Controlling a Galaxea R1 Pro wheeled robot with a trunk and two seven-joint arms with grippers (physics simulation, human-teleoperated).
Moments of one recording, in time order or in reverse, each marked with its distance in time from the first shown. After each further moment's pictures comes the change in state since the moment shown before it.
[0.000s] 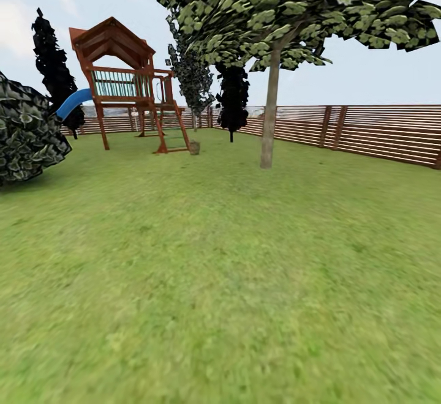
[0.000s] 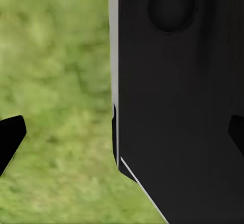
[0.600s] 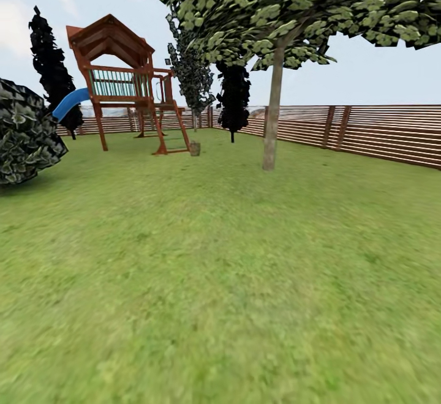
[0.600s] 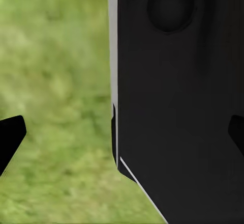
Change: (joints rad) left arm 0.000 -0.001 0.000 0.000 0.000 0.000 0.000; right arm 0.000 0.000 0.000 0.000 0.000 0.000 0.000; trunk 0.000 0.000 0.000
